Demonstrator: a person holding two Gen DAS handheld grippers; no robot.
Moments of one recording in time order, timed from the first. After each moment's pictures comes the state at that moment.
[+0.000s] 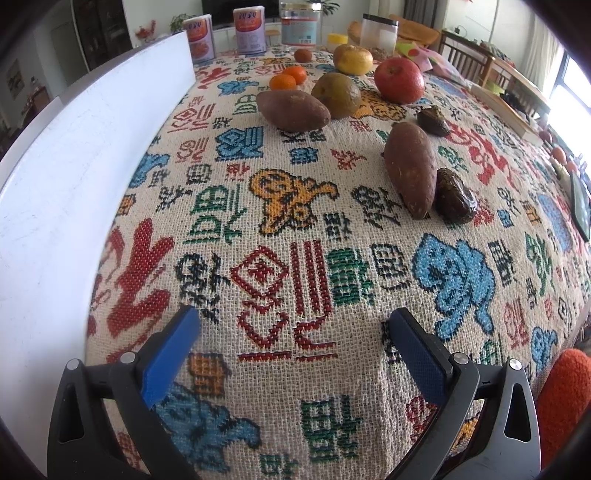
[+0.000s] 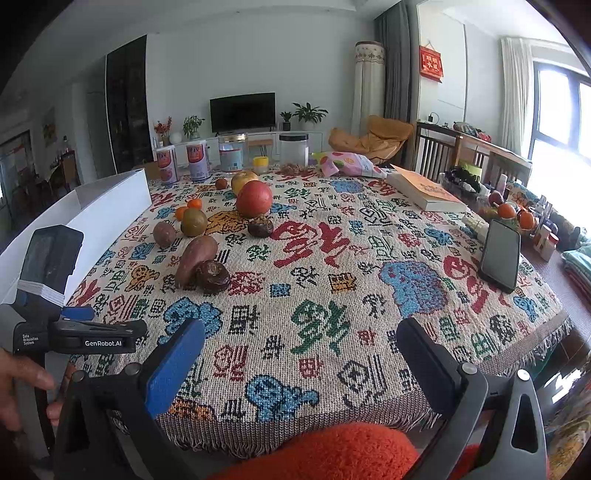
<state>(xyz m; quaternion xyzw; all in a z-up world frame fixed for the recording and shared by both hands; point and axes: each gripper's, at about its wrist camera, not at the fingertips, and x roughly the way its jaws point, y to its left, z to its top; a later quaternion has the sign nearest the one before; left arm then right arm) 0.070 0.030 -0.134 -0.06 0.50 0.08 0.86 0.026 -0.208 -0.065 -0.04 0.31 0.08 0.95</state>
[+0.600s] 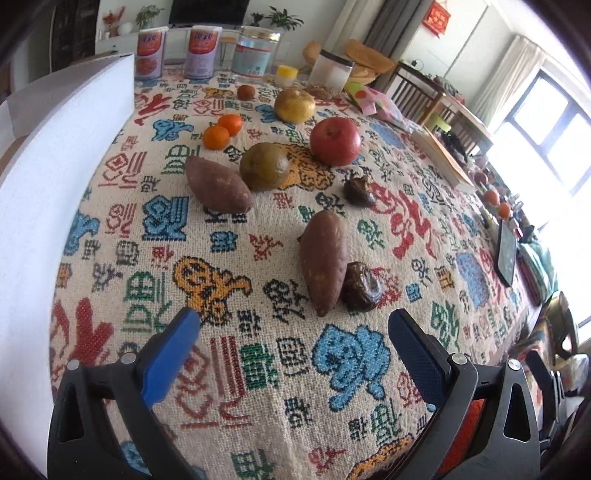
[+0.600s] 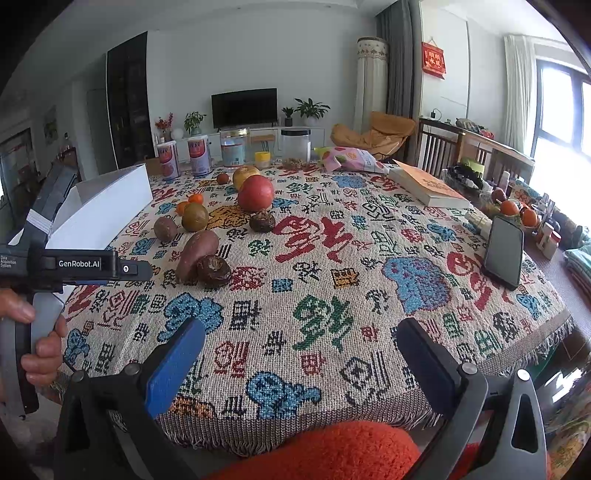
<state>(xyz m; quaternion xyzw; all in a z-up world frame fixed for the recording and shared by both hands) 0.120 0.034 -0.084 -0.16 0.47 -0.06 0.87 0.028 -0.208 -0.068 -0.04 0.32 0.09 0.94</state>
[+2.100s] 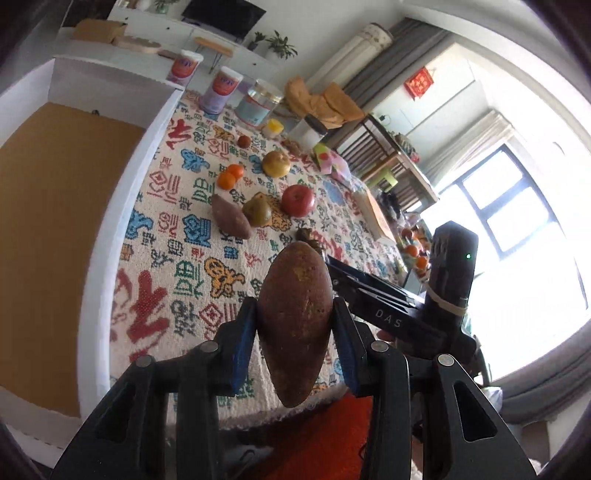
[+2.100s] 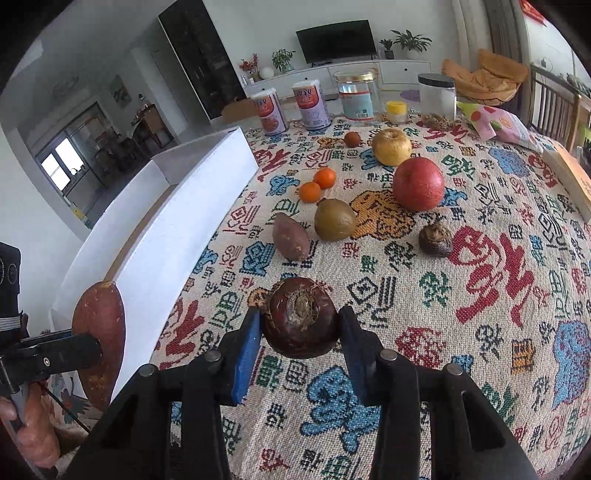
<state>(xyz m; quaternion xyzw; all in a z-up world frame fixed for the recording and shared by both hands) 0.005 0.147 0.024 -0.32 0.39 -0.12 0.86 0.150 -0.065 -0.035 0.00 0.45 0.32 0.84</state>
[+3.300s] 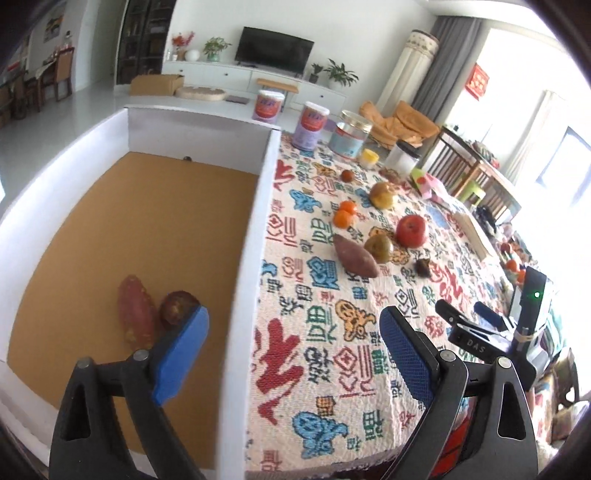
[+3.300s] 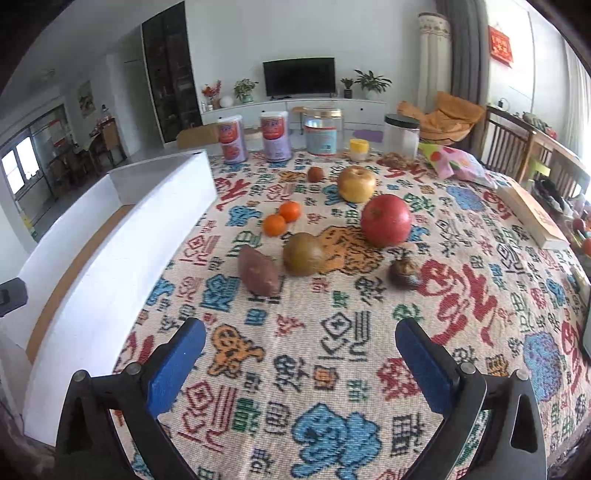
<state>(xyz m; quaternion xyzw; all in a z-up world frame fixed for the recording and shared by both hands) 0.042 0.158 -0.018 -0.19 0.40 0.04 0.90 0.156 -0.066 -0.065 -0.06 0.39 0.14 0.91</state>
